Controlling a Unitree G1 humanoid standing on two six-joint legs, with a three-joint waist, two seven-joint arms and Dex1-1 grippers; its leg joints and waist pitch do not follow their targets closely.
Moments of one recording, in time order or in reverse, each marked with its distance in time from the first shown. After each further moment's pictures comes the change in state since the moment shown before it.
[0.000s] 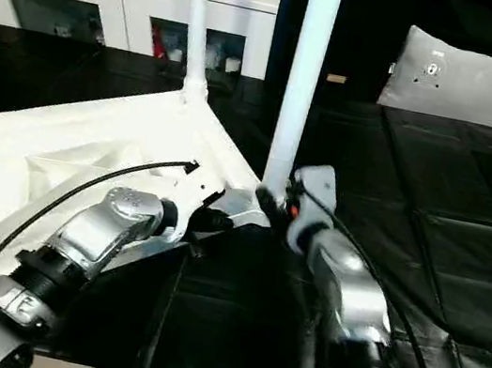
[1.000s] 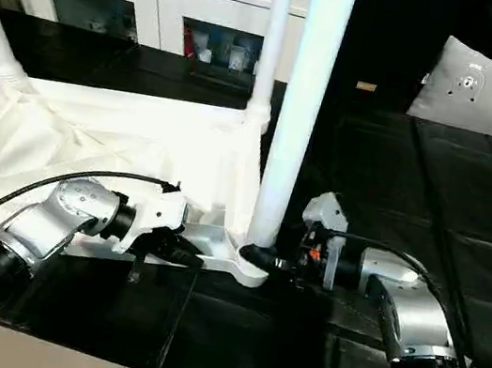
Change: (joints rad) left arm 0.037 0.235 -0.107 -0.021 -0.031 -0.341 -0.509; right arm 0.014 -0.273 0.091 -0.002 0.117 -0.107 0.708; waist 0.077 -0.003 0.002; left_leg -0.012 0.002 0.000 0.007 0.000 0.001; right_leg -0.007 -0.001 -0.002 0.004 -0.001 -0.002
